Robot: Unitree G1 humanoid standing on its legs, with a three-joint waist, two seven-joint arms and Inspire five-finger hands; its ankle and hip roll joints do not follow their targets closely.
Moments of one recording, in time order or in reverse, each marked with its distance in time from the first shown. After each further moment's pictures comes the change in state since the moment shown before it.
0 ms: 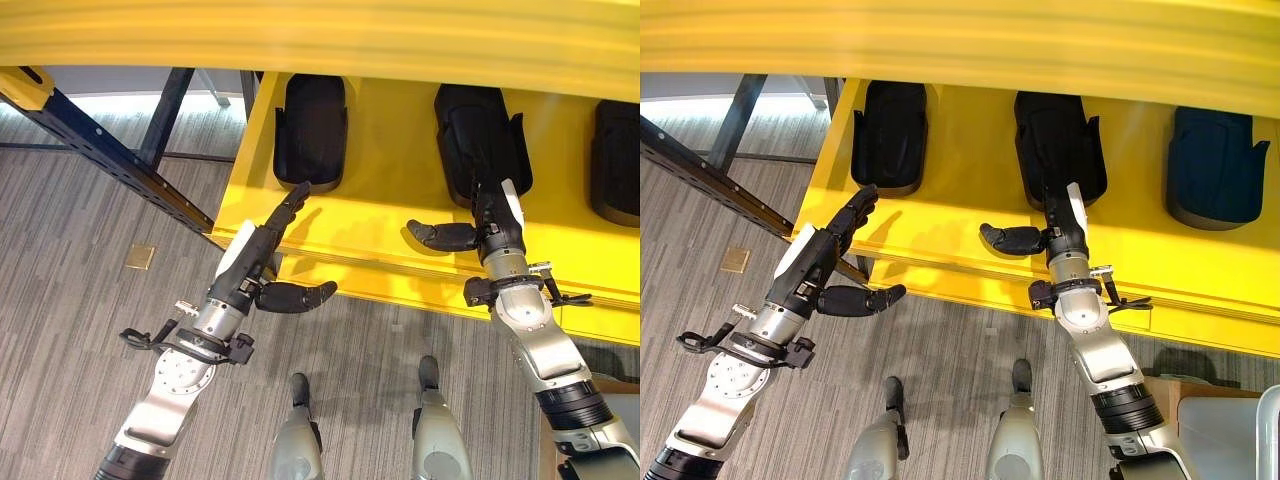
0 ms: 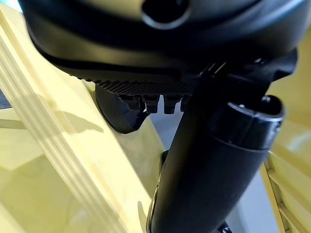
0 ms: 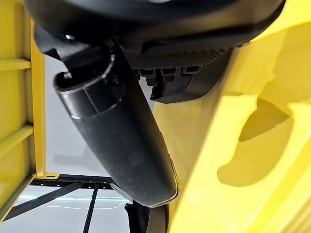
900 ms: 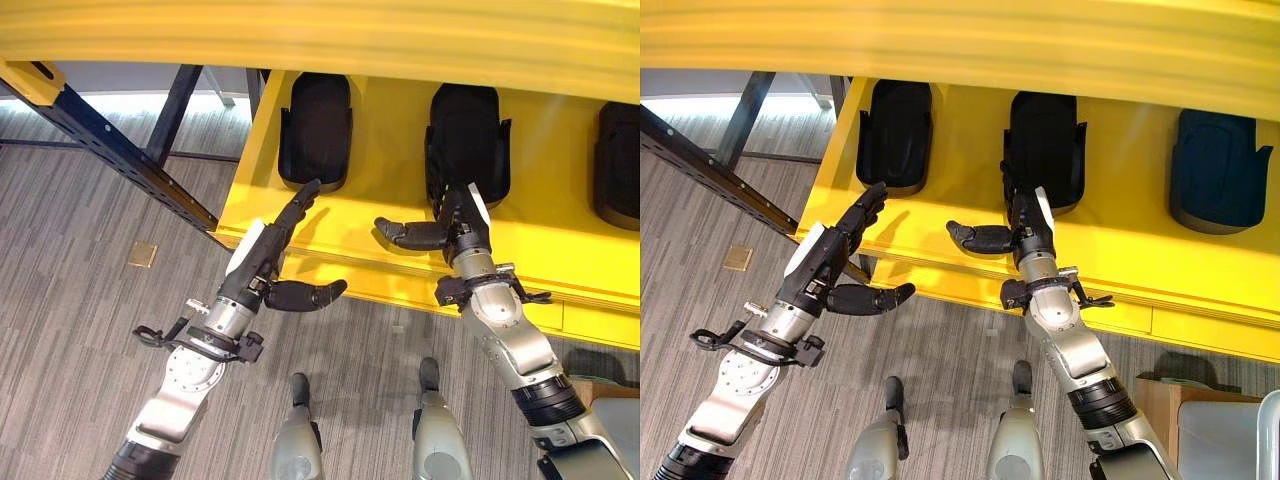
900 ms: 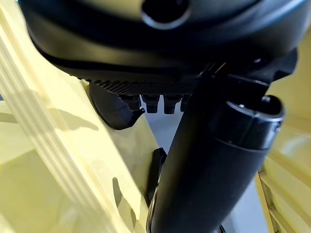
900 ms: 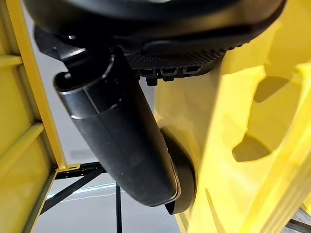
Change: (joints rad) left arm -0.029 -0.034 -0.030 0.003 0.000 0.003 0.001; right arm -0.045 0.082 0.075 -0.001 0.153 -0.003 -0.008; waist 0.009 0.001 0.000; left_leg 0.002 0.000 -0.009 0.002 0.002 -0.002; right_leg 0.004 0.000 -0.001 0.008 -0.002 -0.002
